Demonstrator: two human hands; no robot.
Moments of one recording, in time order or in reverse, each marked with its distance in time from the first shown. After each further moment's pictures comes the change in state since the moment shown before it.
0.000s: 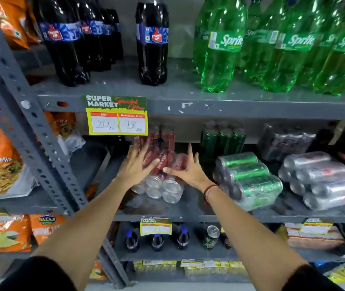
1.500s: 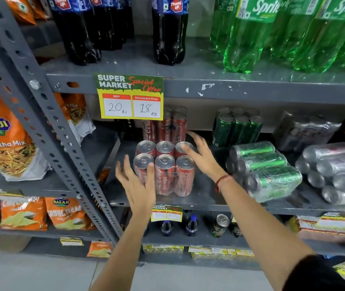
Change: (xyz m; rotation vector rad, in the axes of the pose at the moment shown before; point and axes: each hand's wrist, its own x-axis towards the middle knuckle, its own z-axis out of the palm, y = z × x) left_hand -0.100 0.030 0.038 -0.707 0.616 -0.388; right_hand 0.013 0.004 0.009 0.189 -0.004 -0.239
